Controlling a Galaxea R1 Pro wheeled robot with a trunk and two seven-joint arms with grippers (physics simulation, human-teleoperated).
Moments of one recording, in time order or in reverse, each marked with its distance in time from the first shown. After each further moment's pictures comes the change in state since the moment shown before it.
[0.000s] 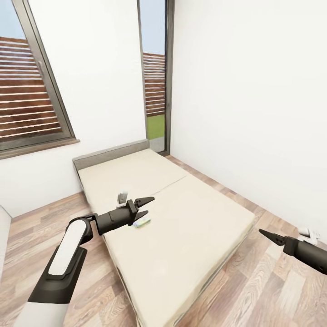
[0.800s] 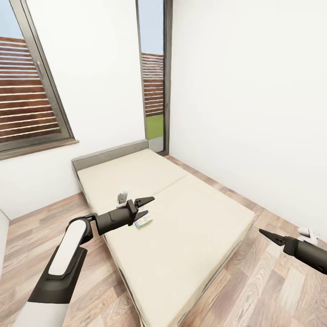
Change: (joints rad) left arm 0.000 0.000 0.000 0.000 0.000 0.000 0.000; right arm 0.000 -0.001 0.000 -0.001 0.000 0.003 -0.001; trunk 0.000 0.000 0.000
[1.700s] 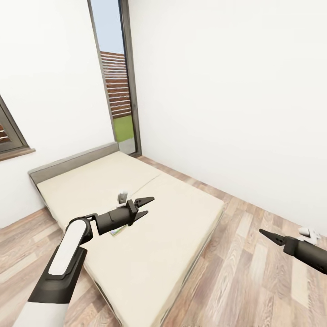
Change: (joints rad) left arm 0.000 0.000 0.000 0.000 0.000 0.000 0.001; right arm -0.001 -0.001 0.000 0.000 0.001 0.002 -0.001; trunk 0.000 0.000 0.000
